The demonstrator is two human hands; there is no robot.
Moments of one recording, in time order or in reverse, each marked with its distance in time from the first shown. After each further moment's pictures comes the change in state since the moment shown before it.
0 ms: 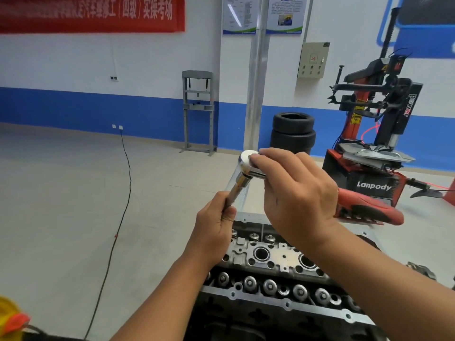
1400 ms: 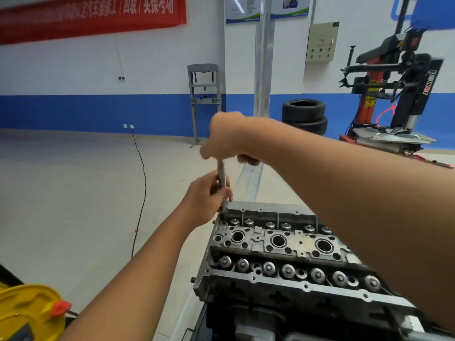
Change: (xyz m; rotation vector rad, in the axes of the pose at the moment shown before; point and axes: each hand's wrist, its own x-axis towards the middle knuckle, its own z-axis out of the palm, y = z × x) left_hand 0.041 -0.003 -0.072 0.041 -0.248 -0.293; right_hand 0.132 -0.050 0.067 0.228 -1.212 0.431
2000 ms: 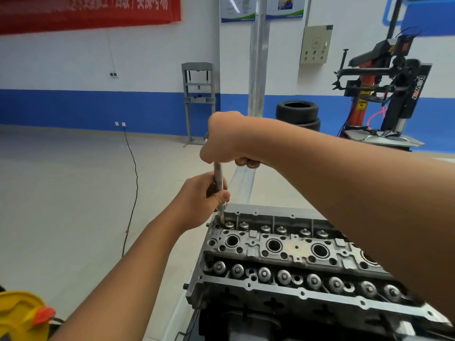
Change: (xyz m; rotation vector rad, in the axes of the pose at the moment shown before) left_hand -0.002 0.019 -0.008 0.118 -0.037 0.040; right_hand -0.008 -0.001 -0.006 -0.002 -0.028 0.046
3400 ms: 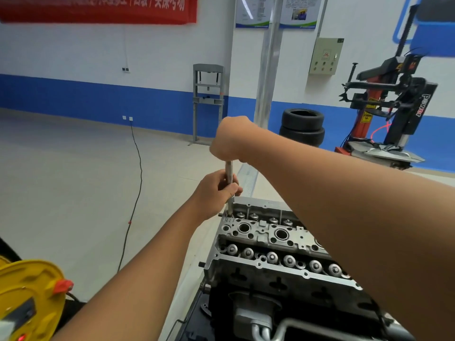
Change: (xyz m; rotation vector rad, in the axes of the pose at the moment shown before) left_hand -0.019 -0.007 0.005 -0.288 0.100 -0.050; right_hand 0.013 -0.034 0.021 -0.247 0.089 0.036
